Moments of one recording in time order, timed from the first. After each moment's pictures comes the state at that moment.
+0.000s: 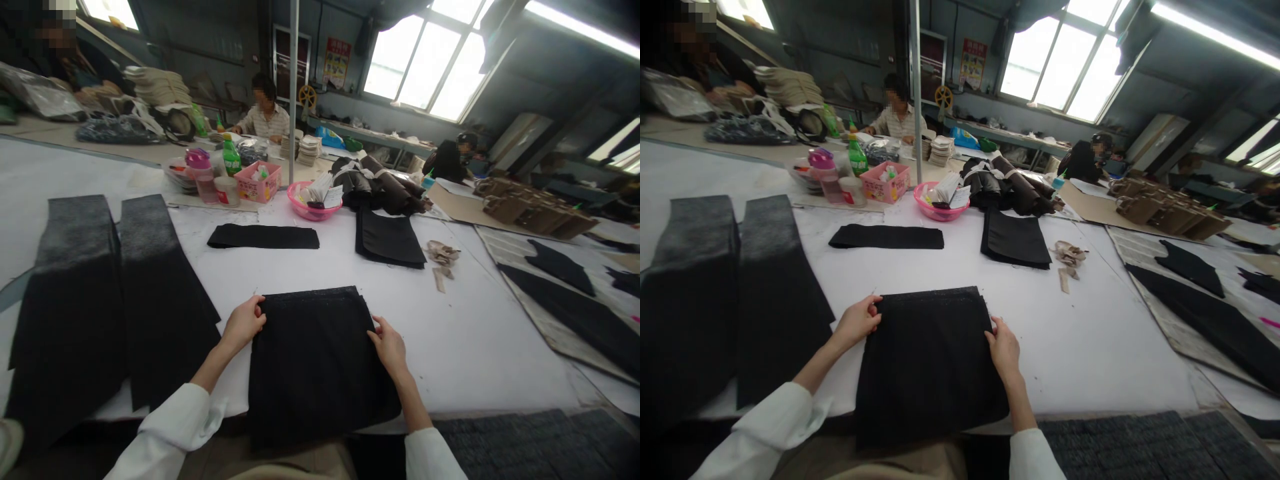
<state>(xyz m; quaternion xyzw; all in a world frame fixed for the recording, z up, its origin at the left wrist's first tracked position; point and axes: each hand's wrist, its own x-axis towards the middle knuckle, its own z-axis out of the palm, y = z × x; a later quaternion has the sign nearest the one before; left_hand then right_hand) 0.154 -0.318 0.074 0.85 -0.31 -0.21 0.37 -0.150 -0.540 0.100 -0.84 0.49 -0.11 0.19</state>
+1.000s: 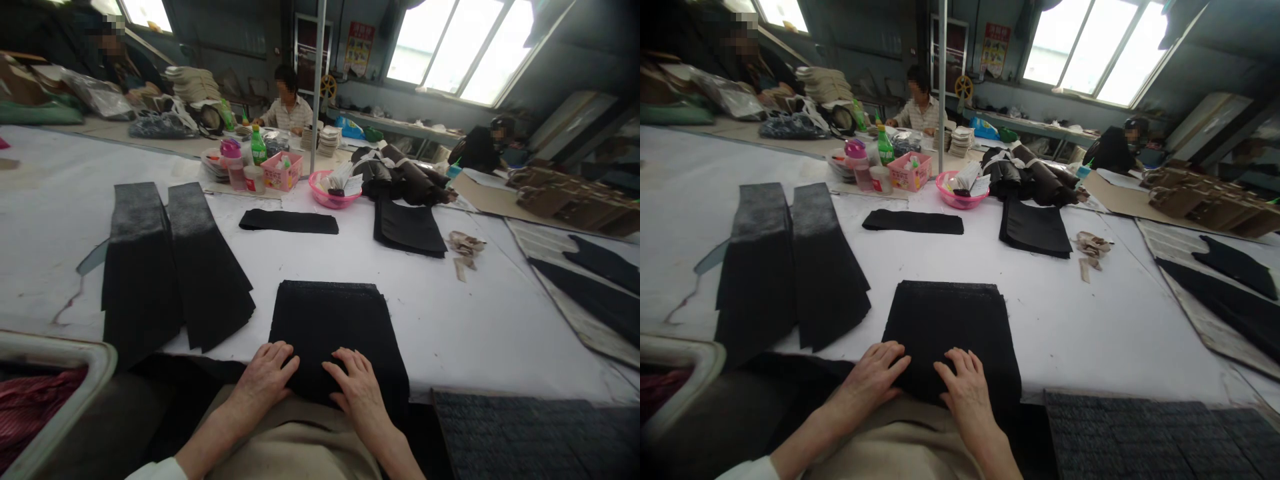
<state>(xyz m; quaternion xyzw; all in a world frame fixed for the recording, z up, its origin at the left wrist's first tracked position) 0.012 -0.197 0.084 0.77 -0.63 -0.02 0.12 -0.165 -0.357 0.105 -0.97 0.17 -0.06 0.17</state>
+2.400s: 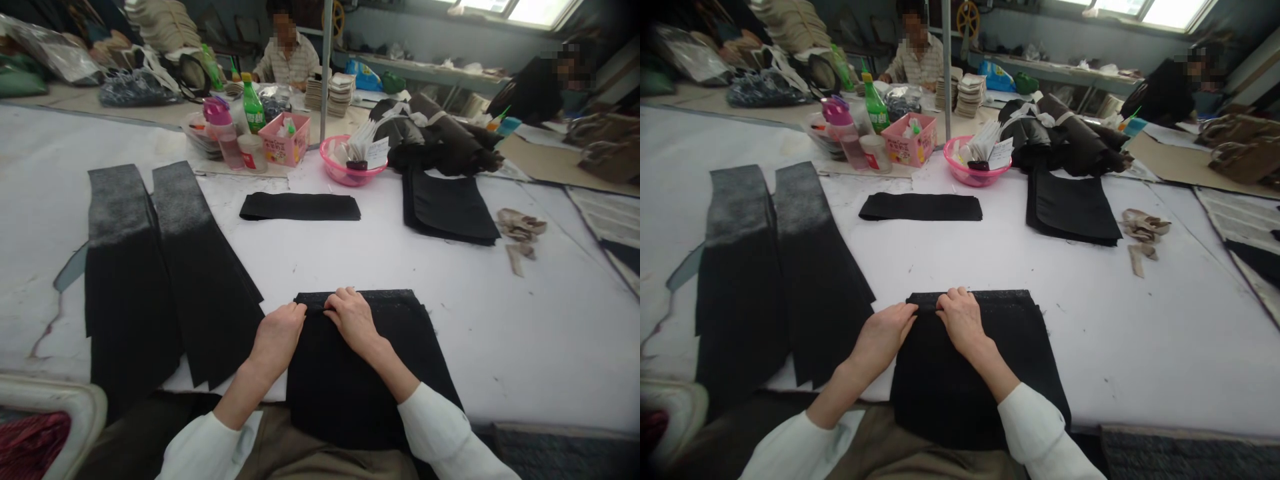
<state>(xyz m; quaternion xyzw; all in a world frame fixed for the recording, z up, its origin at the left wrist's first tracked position) 0.123 -0.273 0.106 0.85 -0.51 -0.05 0.14 0.021 -0.432 0.103 -0.98 0.14 -0.08 0.13</state>
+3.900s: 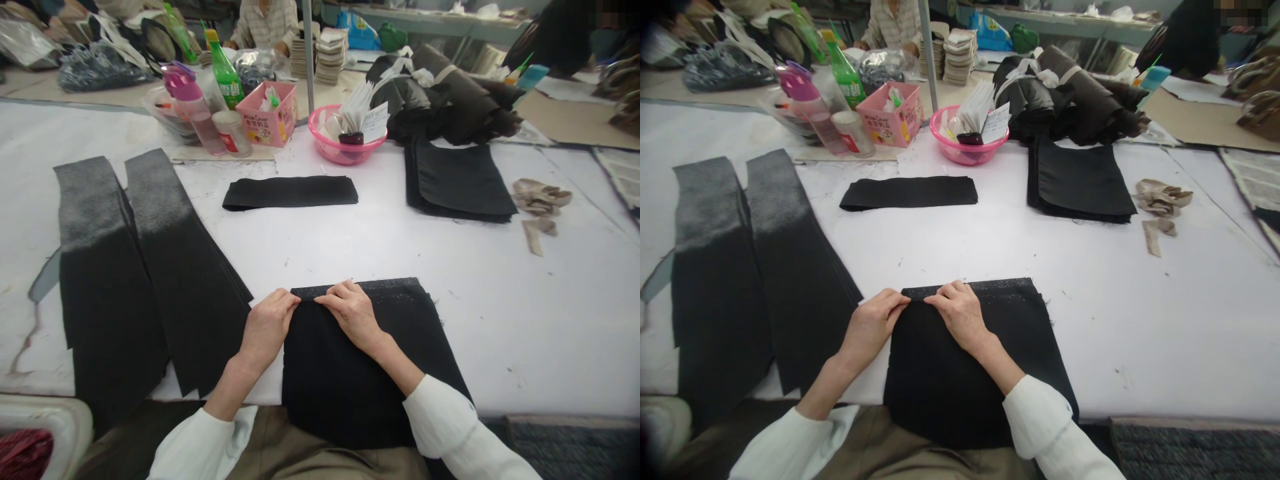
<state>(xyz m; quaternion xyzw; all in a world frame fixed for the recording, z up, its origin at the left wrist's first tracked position) 0.141 -0.284 0.089 0.84 -0.48 -0.08 0.26 0.012 -0.448 0.073 -0.95 0.07 -0.19 0.22</state>
